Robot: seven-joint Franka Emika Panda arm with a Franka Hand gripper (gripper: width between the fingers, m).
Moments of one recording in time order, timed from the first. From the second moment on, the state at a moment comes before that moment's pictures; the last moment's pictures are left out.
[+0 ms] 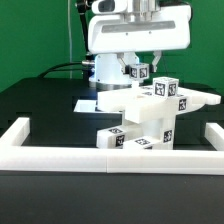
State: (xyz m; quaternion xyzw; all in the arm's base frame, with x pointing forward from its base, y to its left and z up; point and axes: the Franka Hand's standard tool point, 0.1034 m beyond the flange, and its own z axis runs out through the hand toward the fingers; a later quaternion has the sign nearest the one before) arm 0.443 0.015 0.110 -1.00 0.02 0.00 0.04
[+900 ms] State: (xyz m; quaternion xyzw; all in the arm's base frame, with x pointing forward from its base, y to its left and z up) arm 0.486 -0.007 0.120 -0.99 -0.11 -0.02 0.03
